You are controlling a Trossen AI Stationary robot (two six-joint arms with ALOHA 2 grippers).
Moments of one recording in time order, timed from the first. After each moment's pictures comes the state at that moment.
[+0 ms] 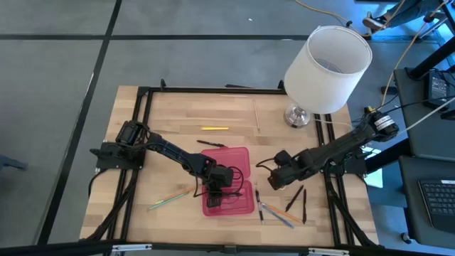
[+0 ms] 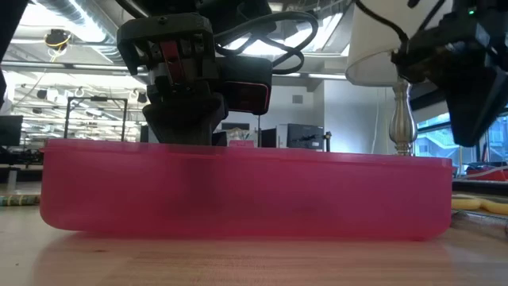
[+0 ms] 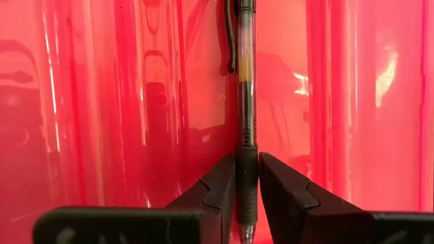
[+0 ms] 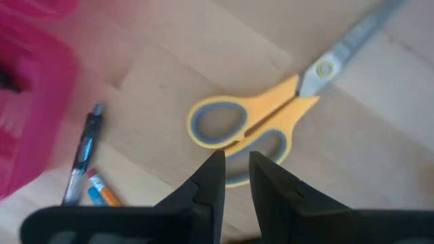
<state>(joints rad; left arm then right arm) -0.25 1.97 1.19 -0.33 0.27 -0.45 0.43 1.46 0.93 -0.90 0.10 1.45</state>
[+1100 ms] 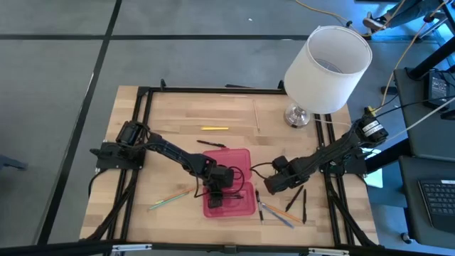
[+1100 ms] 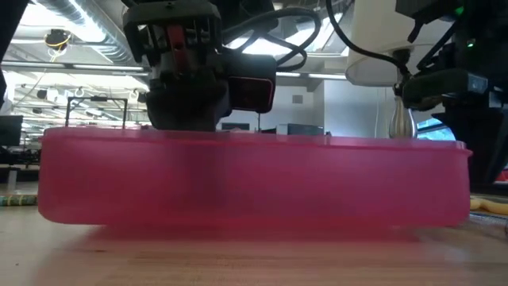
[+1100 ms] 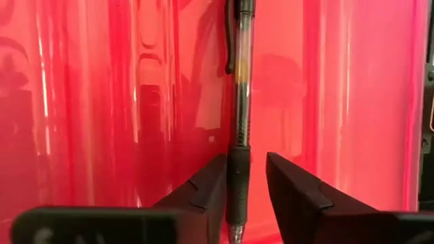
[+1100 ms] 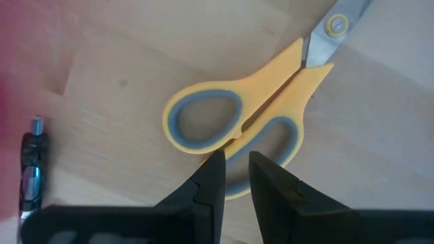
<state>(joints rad) -0.25 1.97 1.19 -0.29 0.32 -0.49 0.46 1.61 0.93 -0.86 0.07 1.60</state>
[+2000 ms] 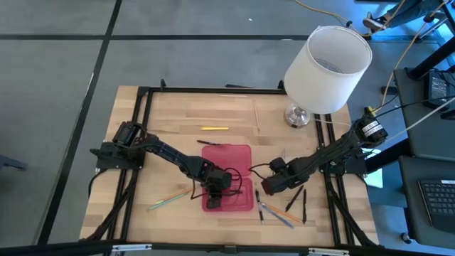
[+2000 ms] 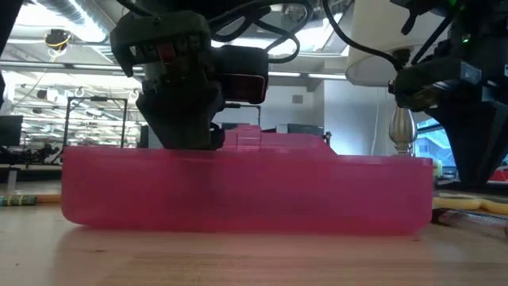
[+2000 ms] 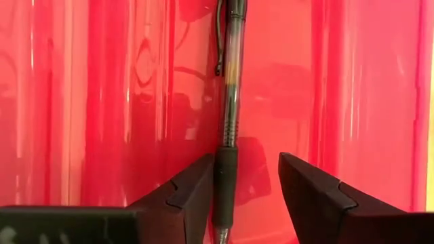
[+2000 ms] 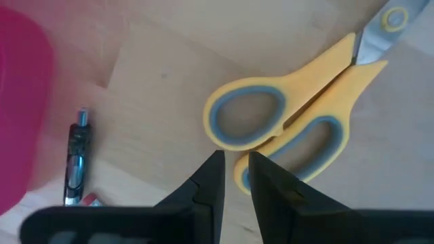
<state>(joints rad) -0.29 1.95 1.19 -0.35 0.13 -0.47 0.46 1.62 0.93 -0.77 0.06 1.59</state>
